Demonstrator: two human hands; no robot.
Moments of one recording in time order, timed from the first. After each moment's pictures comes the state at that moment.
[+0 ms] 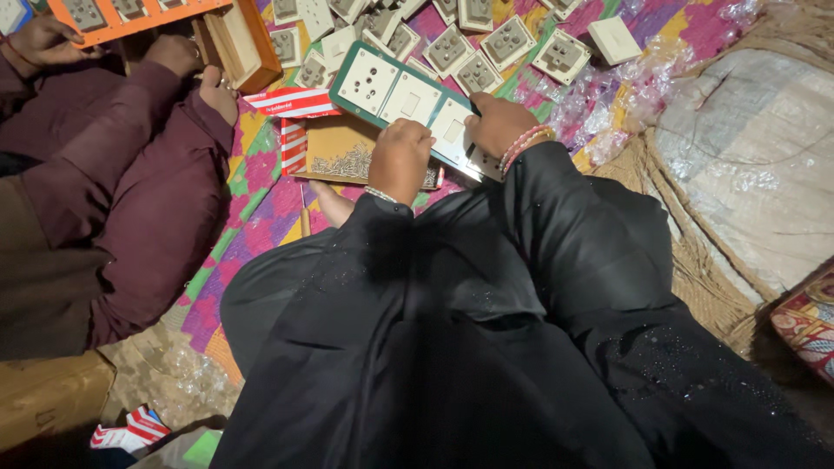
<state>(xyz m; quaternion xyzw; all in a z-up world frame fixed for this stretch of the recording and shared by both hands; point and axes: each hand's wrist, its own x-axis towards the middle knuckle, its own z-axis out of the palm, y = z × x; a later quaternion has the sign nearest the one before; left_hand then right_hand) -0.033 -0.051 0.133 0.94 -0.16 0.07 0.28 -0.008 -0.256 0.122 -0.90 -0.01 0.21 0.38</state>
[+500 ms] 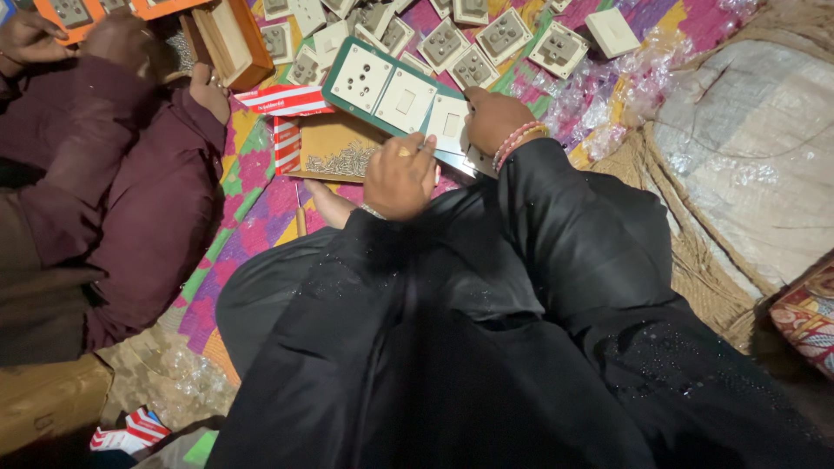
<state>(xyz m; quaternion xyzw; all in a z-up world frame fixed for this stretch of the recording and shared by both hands) -0.065 -0.042 0.146 0.93 -0.32 0.16 0.11 -0.005 -0.253 0.095 -0.92 -0.02 0.17 0.35</state>
